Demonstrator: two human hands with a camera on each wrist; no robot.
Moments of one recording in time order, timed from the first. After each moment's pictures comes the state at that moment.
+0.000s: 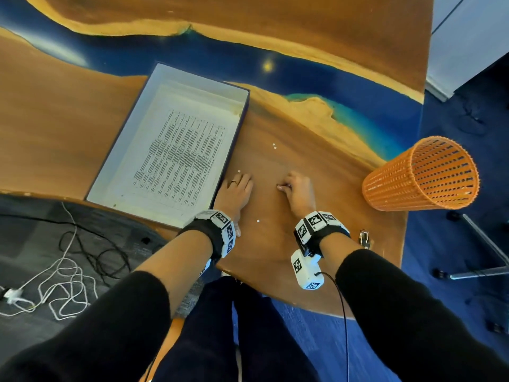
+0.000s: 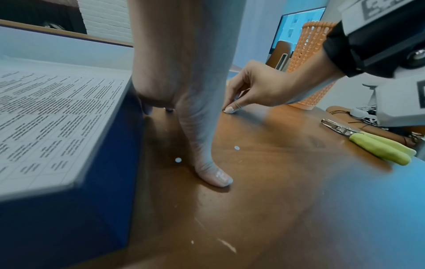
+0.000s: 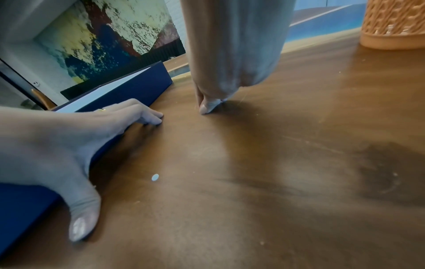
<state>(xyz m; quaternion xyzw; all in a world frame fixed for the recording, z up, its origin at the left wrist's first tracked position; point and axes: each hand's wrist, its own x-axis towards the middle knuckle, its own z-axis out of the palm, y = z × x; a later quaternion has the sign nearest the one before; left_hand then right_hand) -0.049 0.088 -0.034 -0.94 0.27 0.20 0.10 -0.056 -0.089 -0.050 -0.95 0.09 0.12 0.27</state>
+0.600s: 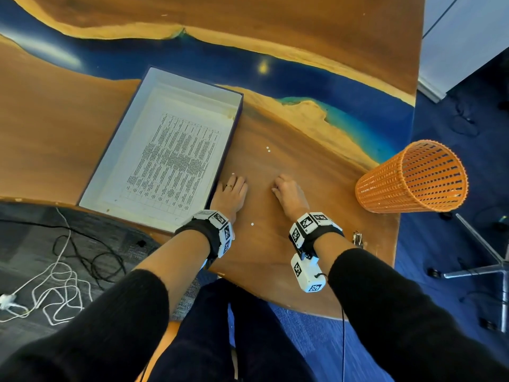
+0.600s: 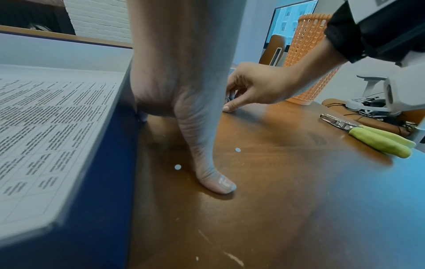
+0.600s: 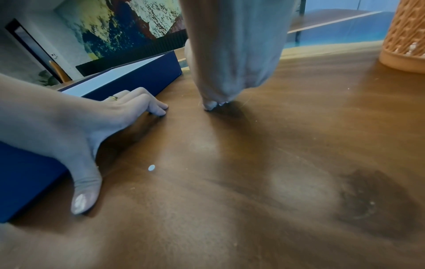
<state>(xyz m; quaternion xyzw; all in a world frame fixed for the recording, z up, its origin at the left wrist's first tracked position) -0.045 0.083 -0.038 -0.95 0.25 0.18 0.10 -0.054 -0.089 -0.051 -0.97 0.01 0.14 0.21</state>
